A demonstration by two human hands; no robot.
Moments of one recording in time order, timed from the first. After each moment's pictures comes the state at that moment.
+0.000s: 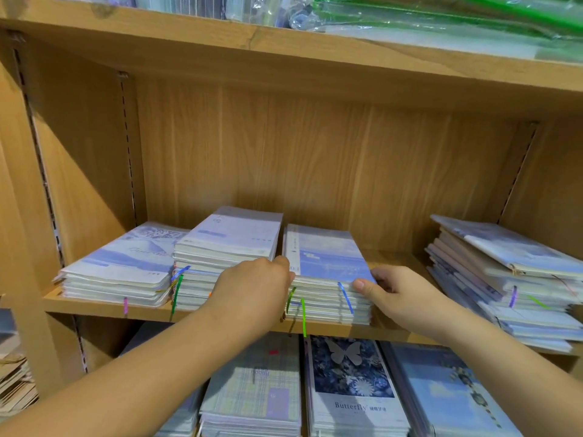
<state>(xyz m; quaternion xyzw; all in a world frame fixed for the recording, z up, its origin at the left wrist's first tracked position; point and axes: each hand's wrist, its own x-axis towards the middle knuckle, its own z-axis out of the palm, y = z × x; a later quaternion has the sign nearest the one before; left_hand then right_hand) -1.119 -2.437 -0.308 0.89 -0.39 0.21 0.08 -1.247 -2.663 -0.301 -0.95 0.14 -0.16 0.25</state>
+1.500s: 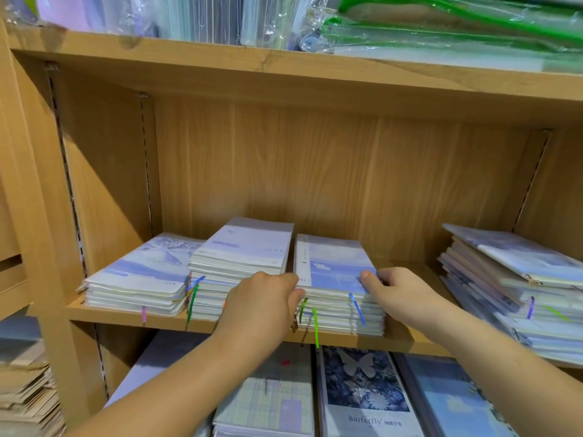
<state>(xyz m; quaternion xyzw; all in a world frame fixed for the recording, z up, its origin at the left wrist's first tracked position) -1.120 -2.428 -0.322 0.87 -0.39 0.21 0.24 -1.222 -2.653 -0.297 -0.91 0.22 -0.17 0.31</state>
